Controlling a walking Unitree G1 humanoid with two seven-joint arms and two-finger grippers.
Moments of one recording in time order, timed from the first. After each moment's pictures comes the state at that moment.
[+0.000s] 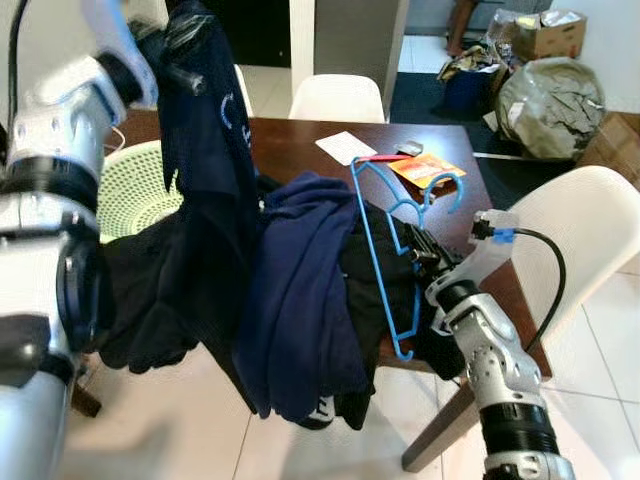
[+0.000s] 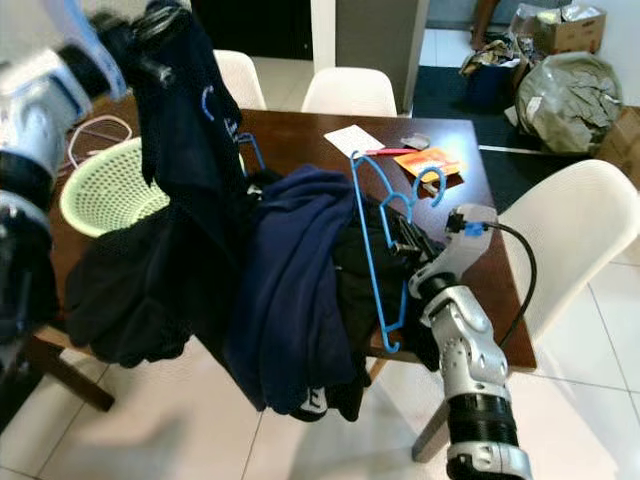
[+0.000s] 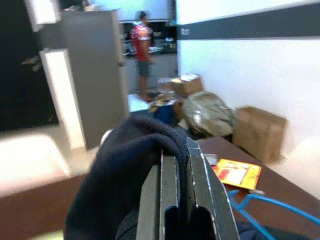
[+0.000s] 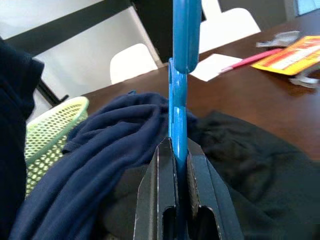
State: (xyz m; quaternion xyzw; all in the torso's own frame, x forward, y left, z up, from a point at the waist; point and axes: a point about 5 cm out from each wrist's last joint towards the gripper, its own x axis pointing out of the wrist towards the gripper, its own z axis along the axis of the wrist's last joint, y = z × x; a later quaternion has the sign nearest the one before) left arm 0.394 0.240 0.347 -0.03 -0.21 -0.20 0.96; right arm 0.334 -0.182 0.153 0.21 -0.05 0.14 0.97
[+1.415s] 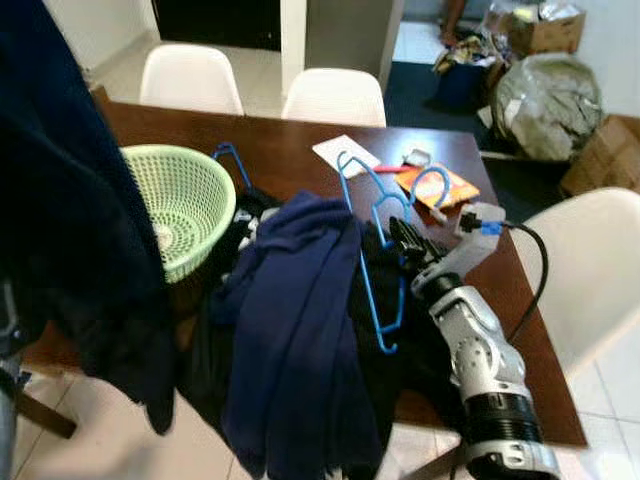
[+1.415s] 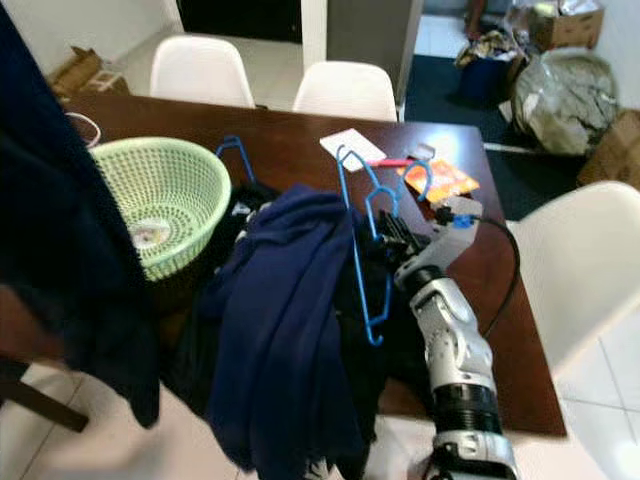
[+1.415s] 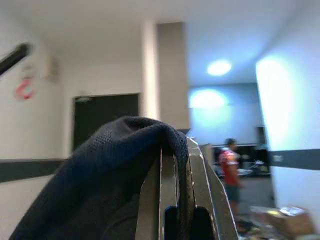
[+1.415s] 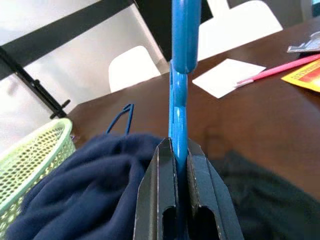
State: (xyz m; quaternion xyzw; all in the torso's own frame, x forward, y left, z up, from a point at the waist) left arm 0.231 0.251 0.539 0.00 -0.50 -0.08 0.86; right arm 0.342 -0.168 0.158 0.24 -0.06 0.15 0.96
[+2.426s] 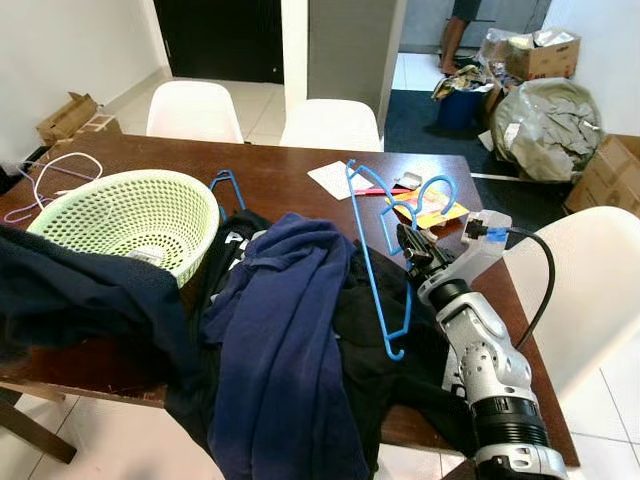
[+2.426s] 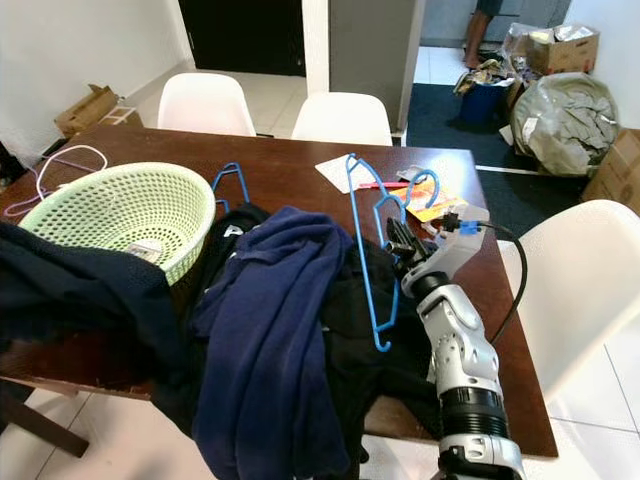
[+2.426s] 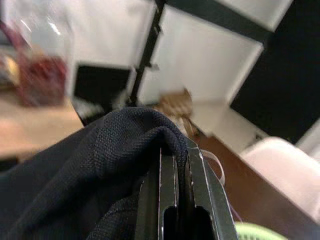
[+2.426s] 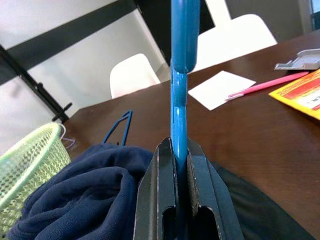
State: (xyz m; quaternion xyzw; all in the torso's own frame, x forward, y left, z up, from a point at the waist) left arm 0.266 0.441 0.318 -0.15 -0.16 0.34 0.92; right arm 0.341 -0.169 0.151 0.23 -0.04 0.15 0.96
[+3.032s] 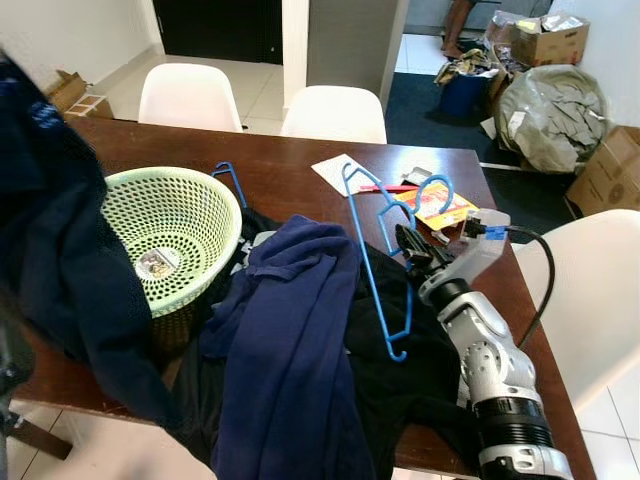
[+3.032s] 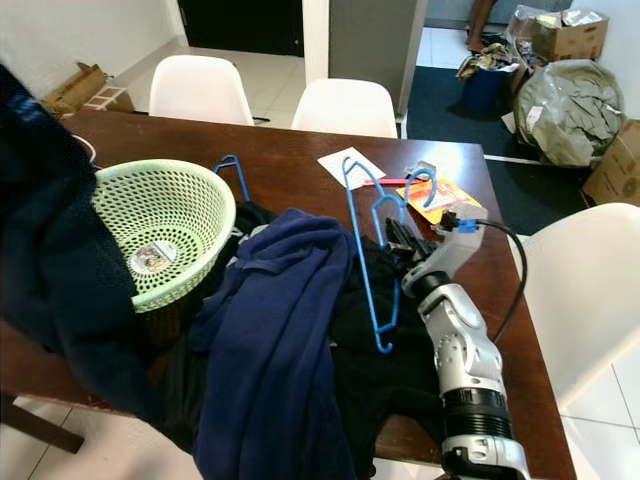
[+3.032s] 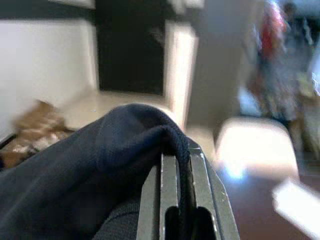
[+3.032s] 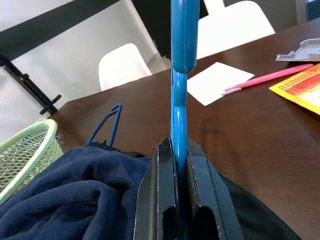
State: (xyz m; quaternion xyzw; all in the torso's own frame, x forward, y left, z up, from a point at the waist) left arm 0.360 0.300 0.354 0.03 -0.13 -0.05 0.99; right arm 0.339 -0.175 0.153 0.22 -0.04 0.15 0.96
